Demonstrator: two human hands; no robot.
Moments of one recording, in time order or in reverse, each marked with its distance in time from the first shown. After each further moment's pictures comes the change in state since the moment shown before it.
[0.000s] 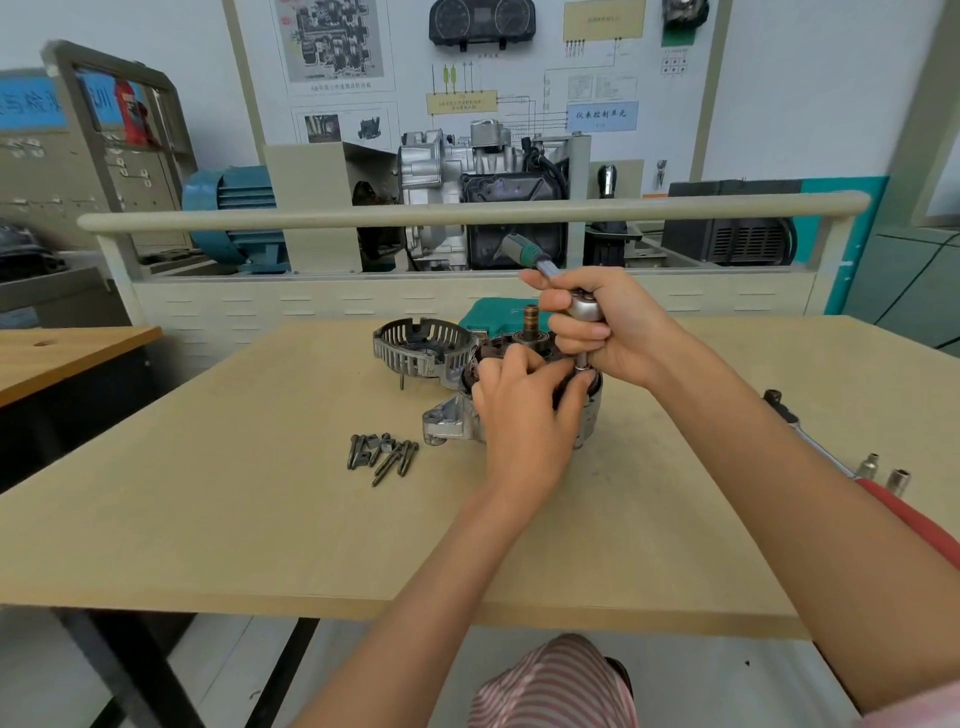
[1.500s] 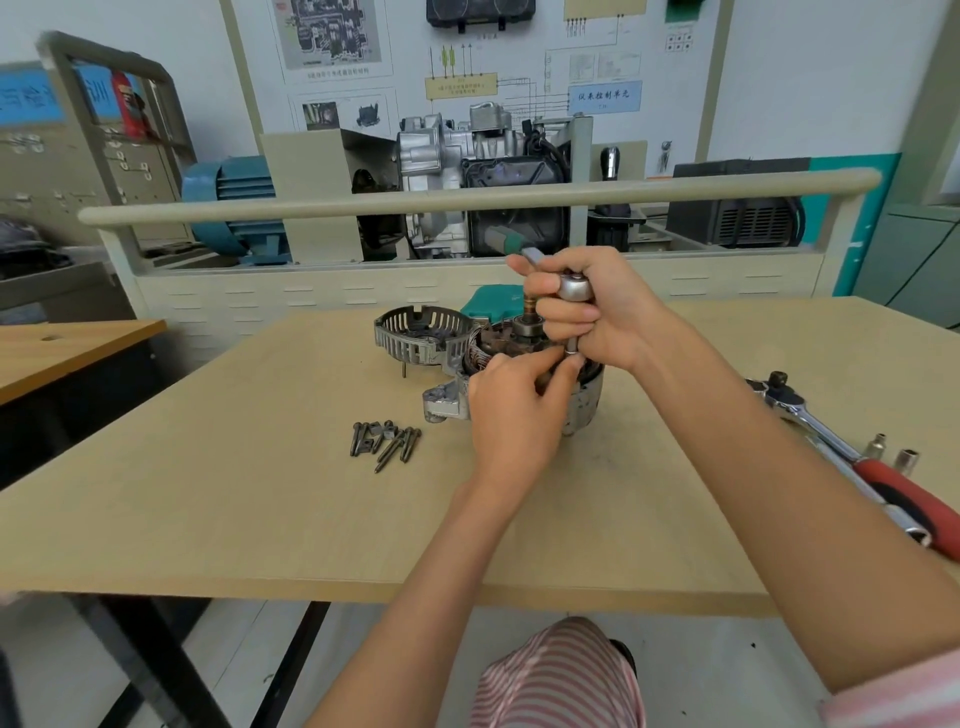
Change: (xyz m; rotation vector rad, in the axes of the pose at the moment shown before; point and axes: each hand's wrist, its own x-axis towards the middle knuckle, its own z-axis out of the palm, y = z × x) left_hand -0.003 -0.003 -0.012 -0.219 -0.102 -0.052; right_hand -0.001 0.002 0.007 0.026 -0.022 0.011
